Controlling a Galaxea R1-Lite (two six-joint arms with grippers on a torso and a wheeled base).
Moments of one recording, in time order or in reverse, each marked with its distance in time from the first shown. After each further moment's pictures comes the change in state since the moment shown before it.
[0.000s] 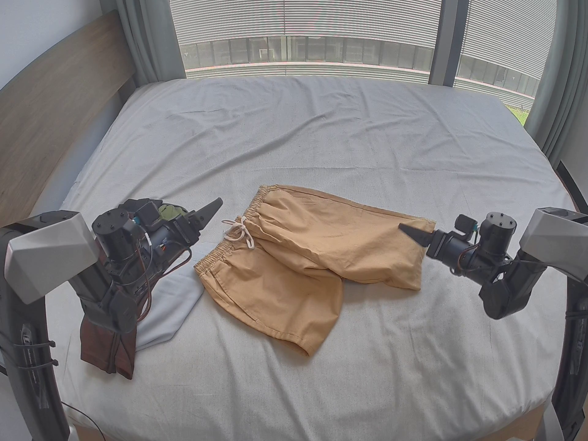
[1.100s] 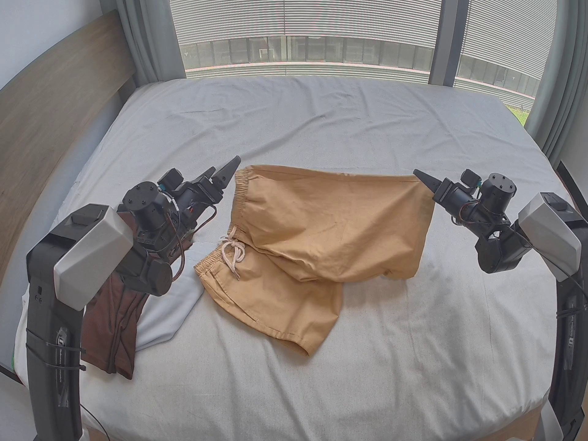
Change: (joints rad) left arm -0.039 0.214 -0.533 0.070 0.053 -0.014; right arm -0.075 0.120 -0.503 0.128 0.016 0.129
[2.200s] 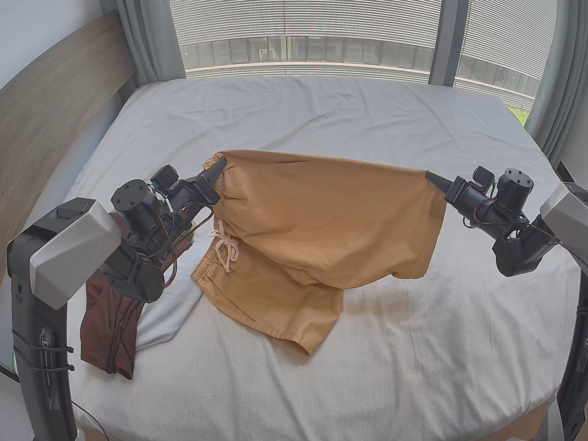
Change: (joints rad) left arm -0.019 -0.122 0.179 -0.067 0.000 0.061; right arm 0.001 -0.192 0.239 0.004 0.023 -0.002
